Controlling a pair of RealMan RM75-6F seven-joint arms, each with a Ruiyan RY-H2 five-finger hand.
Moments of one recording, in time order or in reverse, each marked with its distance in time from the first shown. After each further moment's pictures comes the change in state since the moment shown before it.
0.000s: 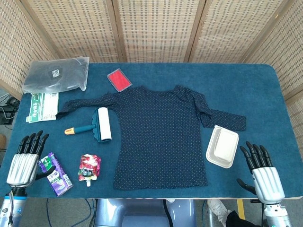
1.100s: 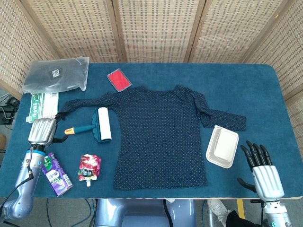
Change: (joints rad) left arm -0.349 -0.058 -0.252 0.151 -0.488 -0.410 0.140; right arm 0.012 -0.012 0.010 0.026 0.050 -0.042 0.021
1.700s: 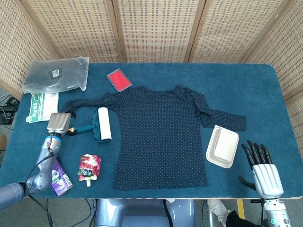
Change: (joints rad) left arm -0.224 -0.174 0.035 0.301 -0.290 -0.198 0.108; right arm 0.010 -0.024 0.009 0.039 0.035 -0.025 -0.006
